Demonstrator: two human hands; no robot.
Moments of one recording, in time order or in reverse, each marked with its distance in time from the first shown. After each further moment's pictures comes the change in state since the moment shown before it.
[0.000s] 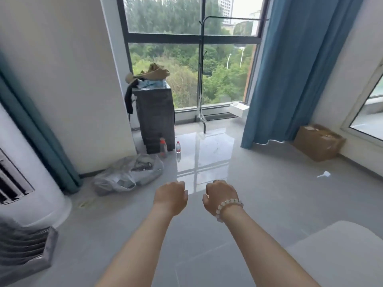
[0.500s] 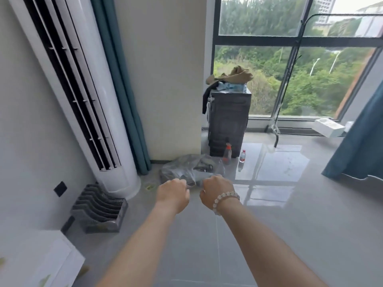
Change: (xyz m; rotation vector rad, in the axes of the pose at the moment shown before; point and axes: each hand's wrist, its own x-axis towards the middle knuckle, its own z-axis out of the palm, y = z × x) left_hand -0.015 -0.219 -0.030 -0.001 0.070 -0.403; right_hand 0.104 -0.228 0.007 -0.044 0.016 -0.463
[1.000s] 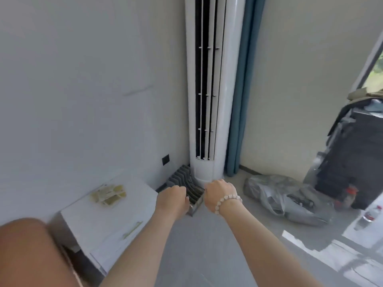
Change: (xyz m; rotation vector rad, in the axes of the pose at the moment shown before) left_hand -0.079 -0.207 -0.018 0.049 0.014 -0.613; right_hand 0.083 -0.221 0.009 0.006 -0.170 -0.609
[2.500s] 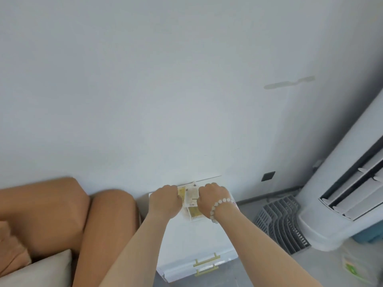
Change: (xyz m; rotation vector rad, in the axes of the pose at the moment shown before) left_hand 0.142 -0.416 0.033 -0.089 -0.011 -0.775; right_hand 0.356 -0.346 0.057 -0.117 -0.132 -0.687
